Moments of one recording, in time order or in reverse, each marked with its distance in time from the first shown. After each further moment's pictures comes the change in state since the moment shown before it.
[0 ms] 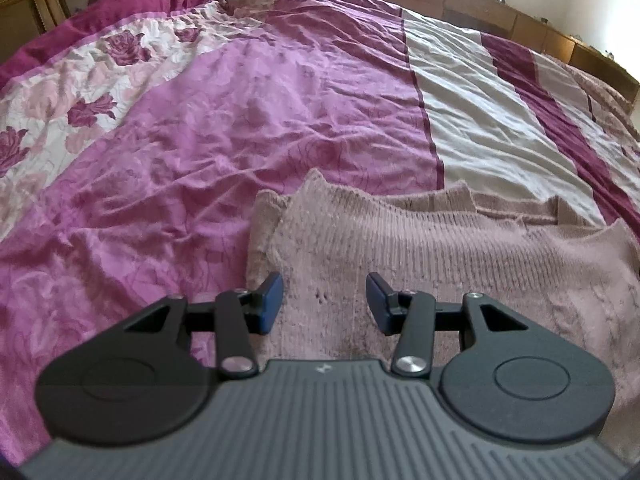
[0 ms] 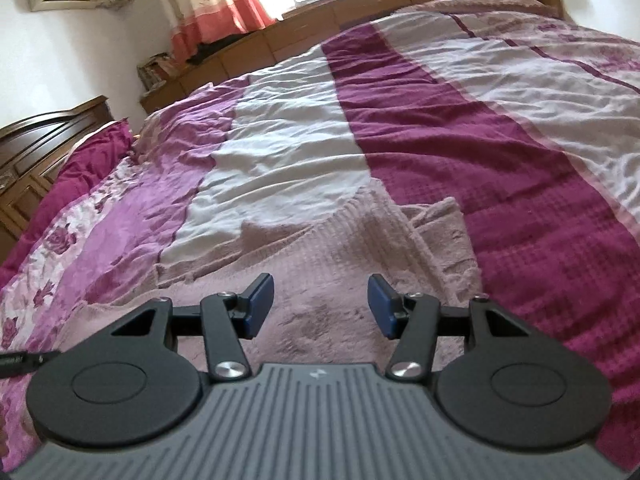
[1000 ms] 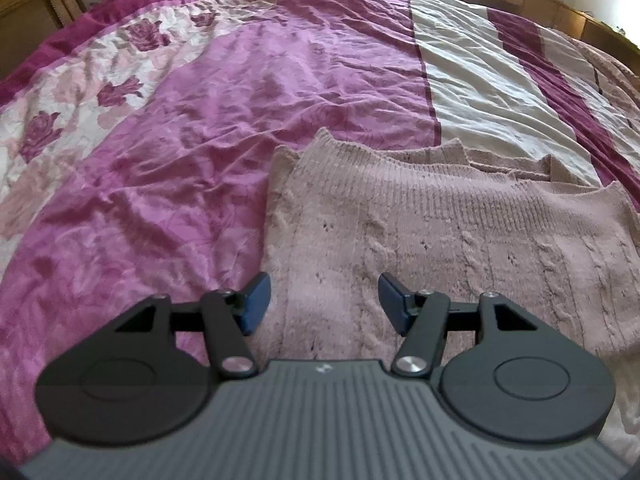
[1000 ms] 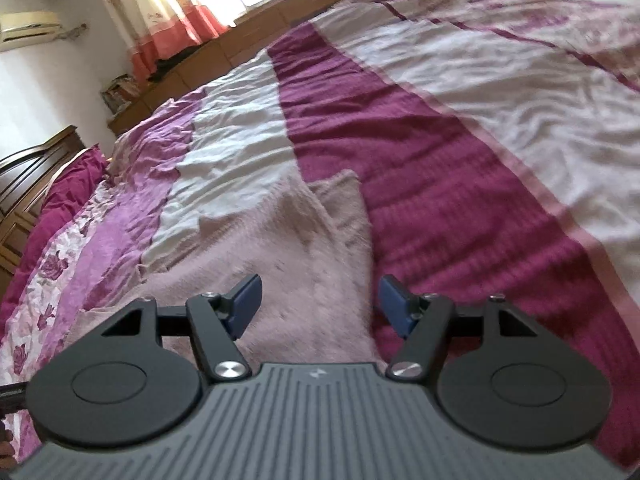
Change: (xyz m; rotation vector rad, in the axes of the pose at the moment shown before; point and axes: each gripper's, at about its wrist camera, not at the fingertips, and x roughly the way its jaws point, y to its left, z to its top) left arm -0.045 -0.010 -0.025 0.011 0.074 0.071; right arm -0.072 -0.058 -0.022 0.151 0.020 -0.058
